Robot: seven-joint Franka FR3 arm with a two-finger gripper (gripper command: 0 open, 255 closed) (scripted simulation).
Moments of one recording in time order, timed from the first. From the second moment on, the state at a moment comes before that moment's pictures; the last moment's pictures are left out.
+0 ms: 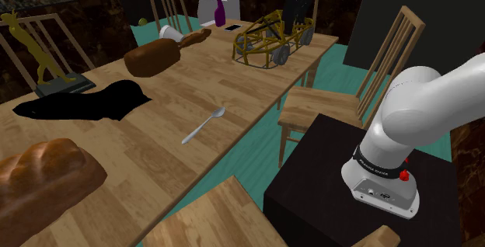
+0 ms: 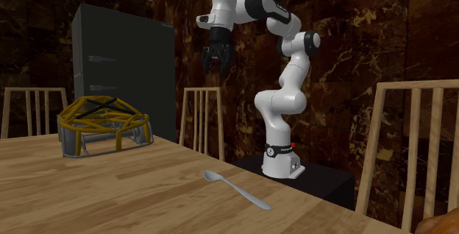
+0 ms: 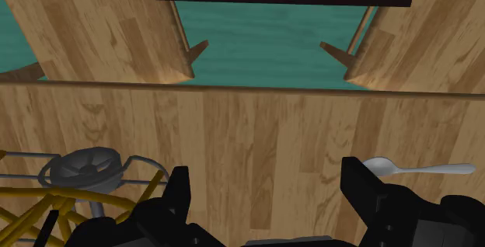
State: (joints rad) arm 0.00 -0.77 -0.04 -2.35 -0.11 1.71 -0.08
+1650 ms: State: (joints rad) arm 0.11 -0.03 0.15 -2.17 0.07 2.03 0.24
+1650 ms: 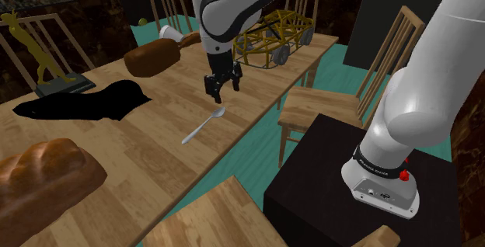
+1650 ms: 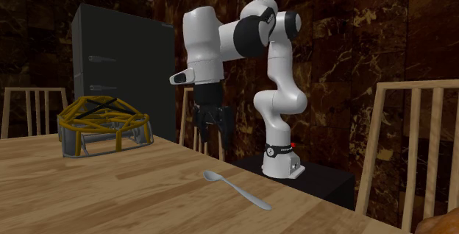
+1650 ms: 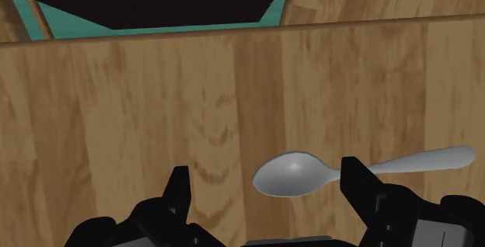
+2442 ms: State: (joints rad) arm 0.13 0.12 0.17 -2.16 0.08 2.14 0.28
